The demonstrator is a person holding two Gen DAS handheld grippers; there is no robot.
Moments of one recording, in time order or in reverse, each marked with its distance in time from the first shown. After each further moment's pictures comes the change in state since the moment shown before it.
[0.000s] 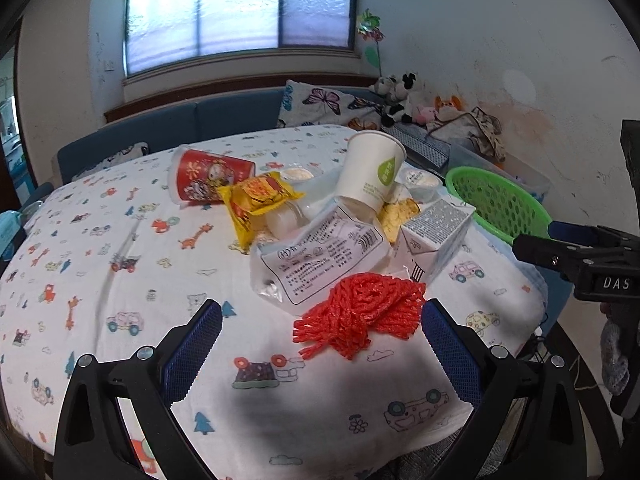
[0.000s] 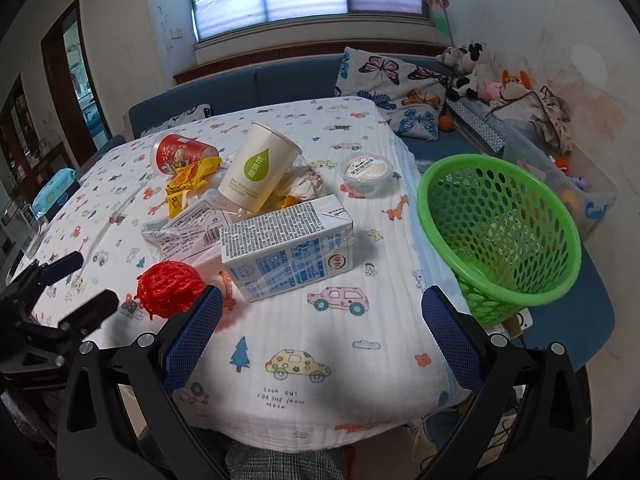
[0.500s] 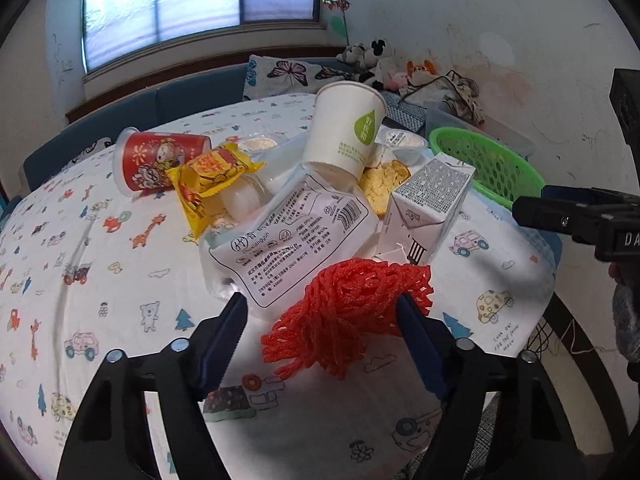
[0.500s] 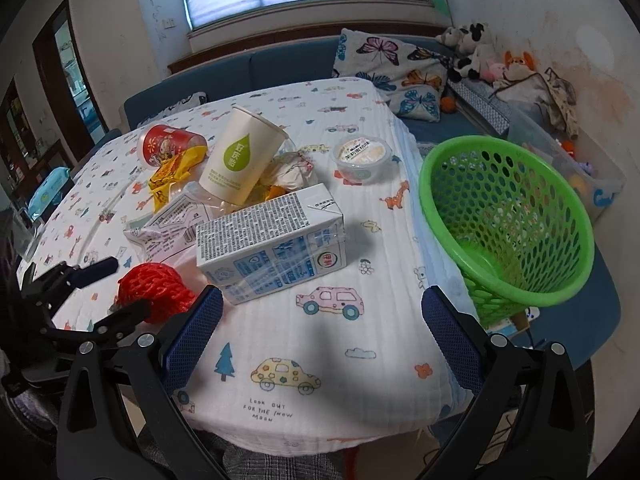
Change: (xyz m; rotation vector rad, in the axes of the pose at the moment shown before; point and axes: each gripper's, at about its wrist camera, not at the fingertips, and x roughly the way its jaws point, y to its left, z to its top) left arm 0.055 -0.005 0.004 0.085 0.107 -0.091; right arm 0.027 -0.015 0.010 0.025 0.069 0.019
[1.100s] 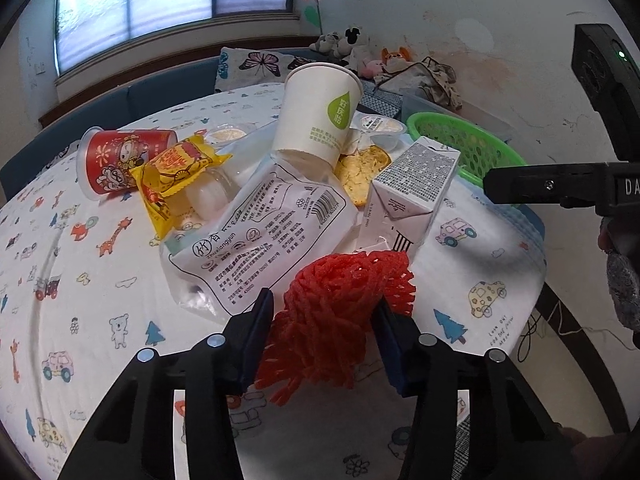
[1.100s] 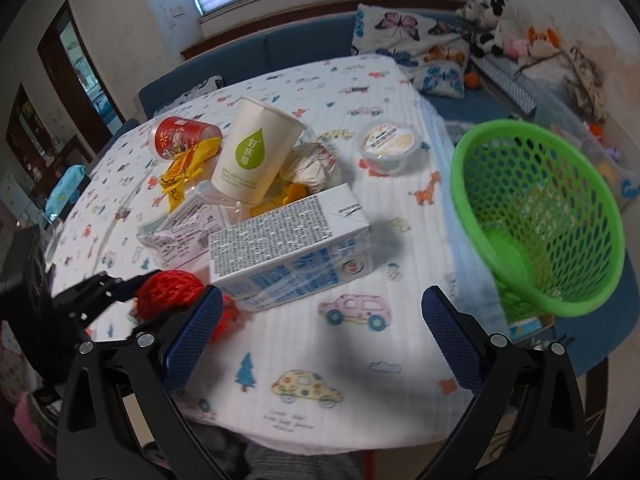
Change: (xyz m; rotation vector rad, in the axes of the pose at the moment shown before) left arm 0.018 -0.004 0.004 0.052 0.024 -0.086; right arm 0.018 0.003 0.019 0.042 0.123 0.112
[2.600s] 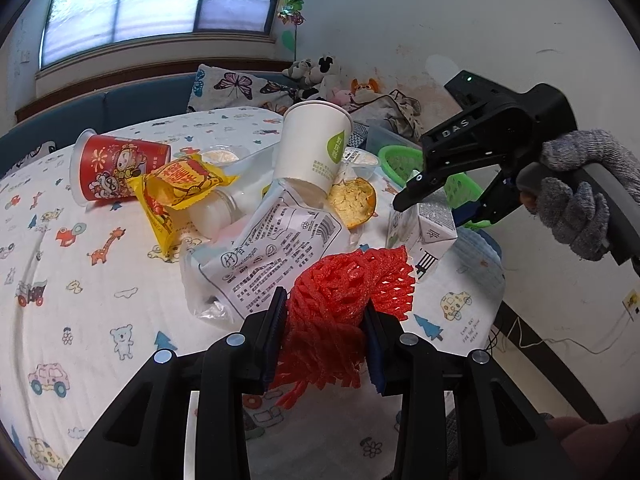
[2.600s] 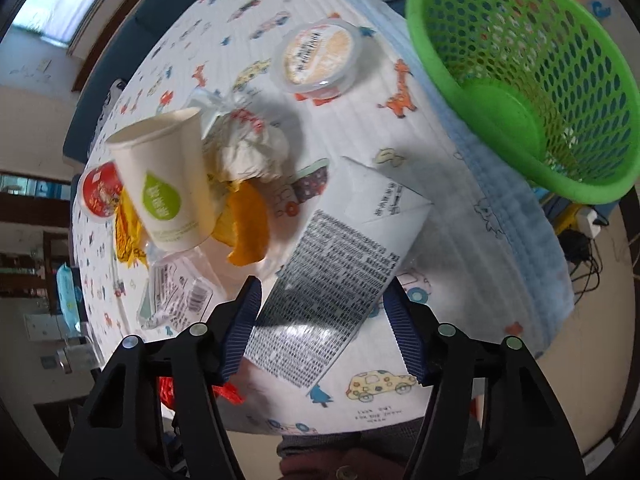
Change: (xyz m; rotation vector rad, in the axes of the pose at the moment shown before) left arm -0.022 0.037 -0.007 -0.024 -0.101 -0.185; right arm 0.061 -0.038 0.048 0.545 0.380 -0.022
